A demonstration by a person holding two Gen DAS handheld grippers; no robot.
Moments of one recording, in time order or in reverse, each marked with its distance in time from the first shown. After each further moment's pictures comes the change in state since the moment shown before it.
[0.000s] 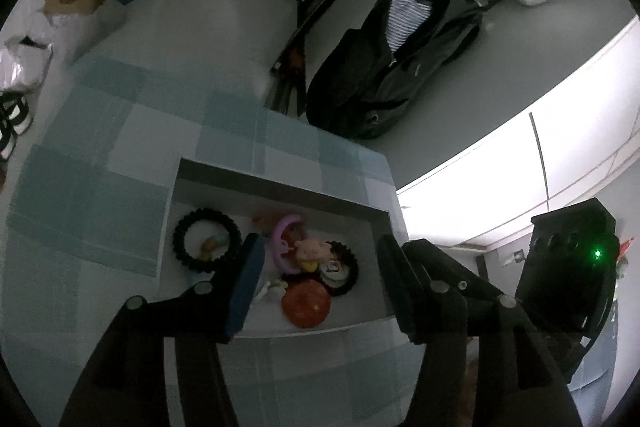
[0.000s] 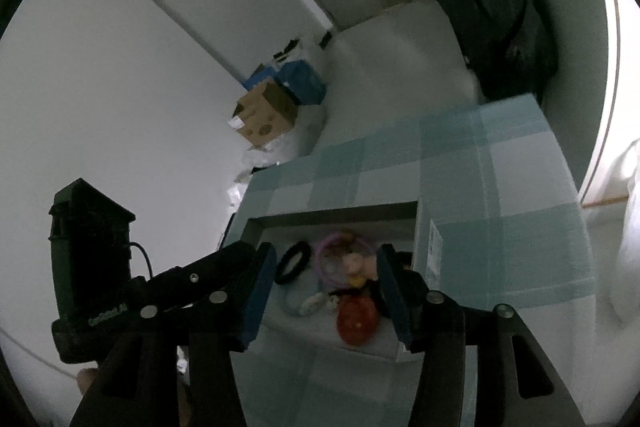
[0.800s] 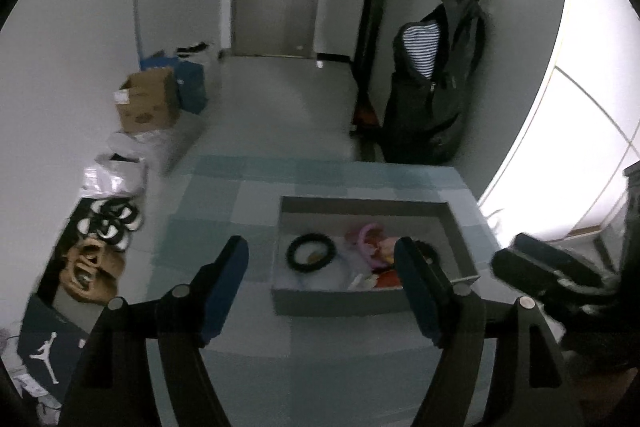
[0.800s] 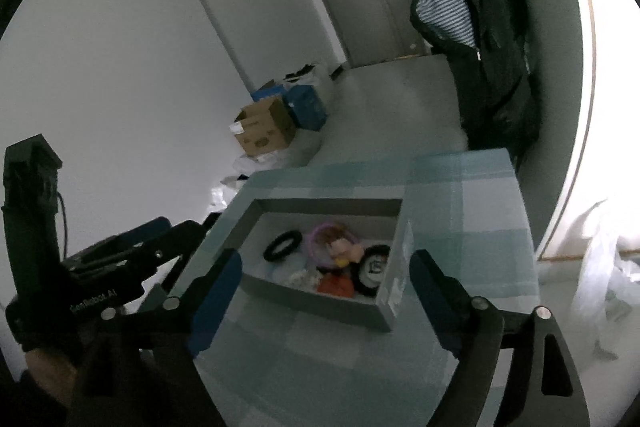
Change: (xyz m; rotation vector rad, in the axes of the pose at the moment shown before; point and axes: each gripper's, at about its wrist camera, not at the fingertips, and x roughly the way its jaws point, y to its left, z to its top) left arm -0.044 -0.036 -0.045 0.277 -0.252 0.466; right arm -0.045 0.025 -0.039 -0.221 -0.126 -0.093
